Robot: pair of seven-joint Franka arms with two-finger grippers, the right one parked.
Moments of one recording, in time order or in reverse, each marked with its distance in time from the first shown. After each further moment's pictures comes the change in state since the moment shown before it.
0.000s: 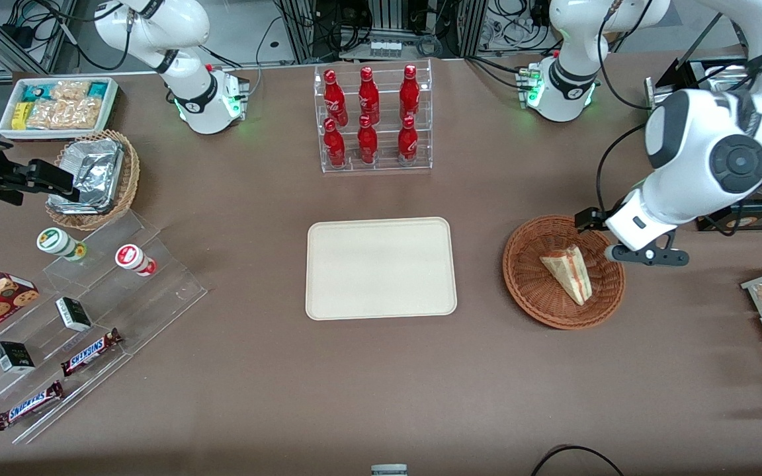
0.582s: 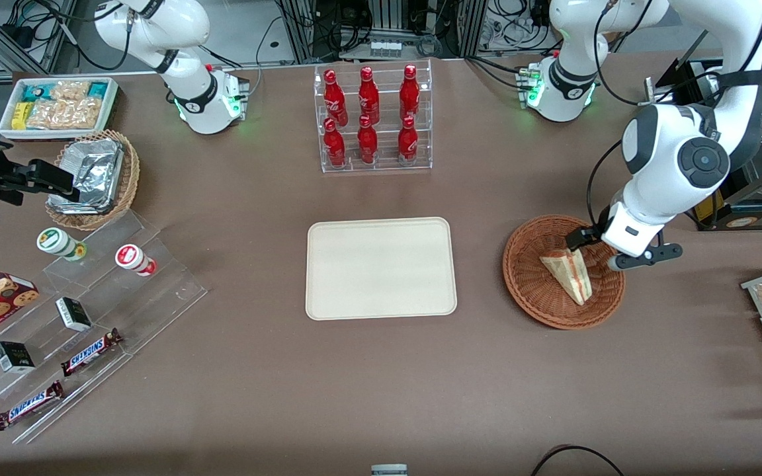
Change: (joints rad) arm 0.001 -0.009 0.001 -0.156 -0.002 0.258 -0.411
